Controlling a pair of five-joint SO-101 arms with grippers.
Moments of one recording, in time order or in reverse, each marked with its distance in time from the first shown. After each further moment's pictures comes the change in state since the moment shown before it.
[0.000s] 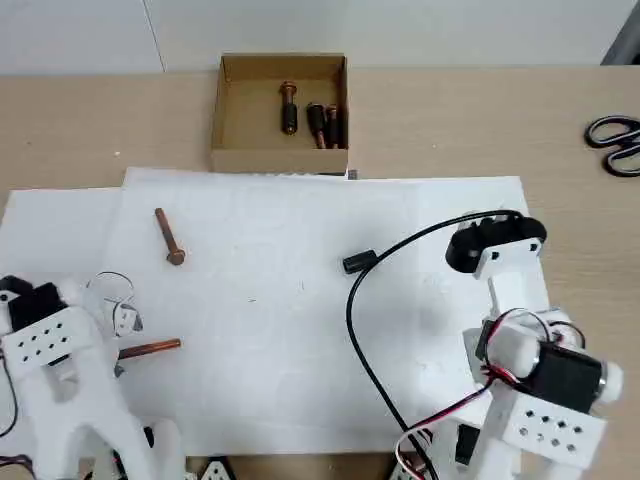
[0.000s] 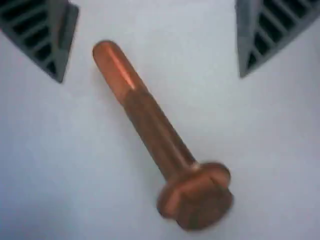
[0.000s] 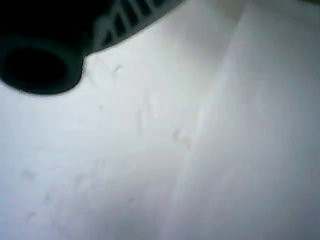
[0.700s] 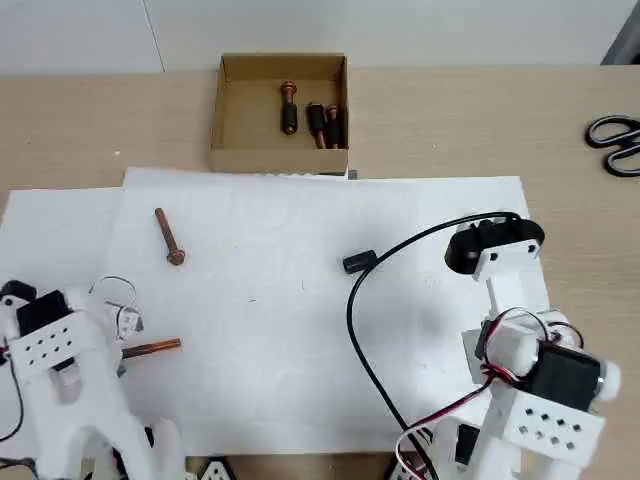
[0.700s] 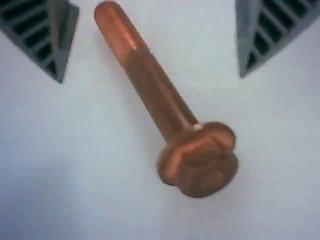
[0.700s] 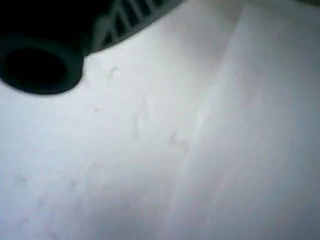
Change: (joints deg) left arm -0.4 0.0 5.4 -6.7 -0.1; right arm 0.0 0.0 0.8 -0.3 0.0
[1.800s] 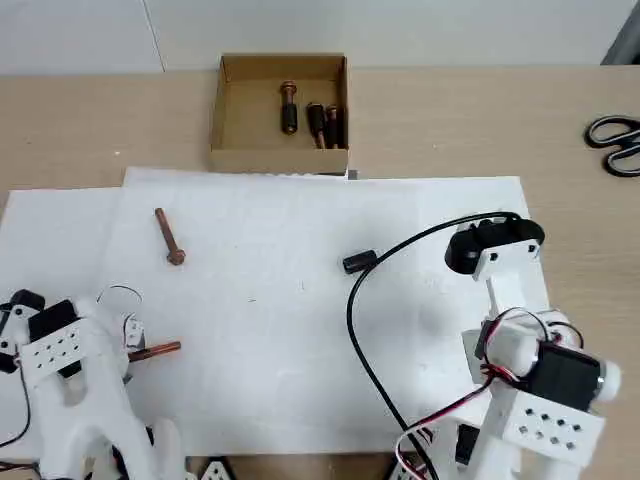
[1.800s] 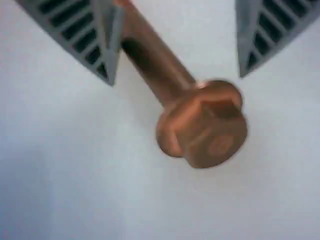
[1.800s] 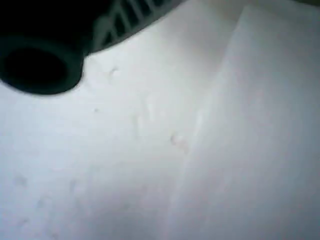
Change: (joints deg) left arm 0.0 0.0 5.9 -5.5 0.2; right arm 0.0 0.0 0.0 0.0 0.0
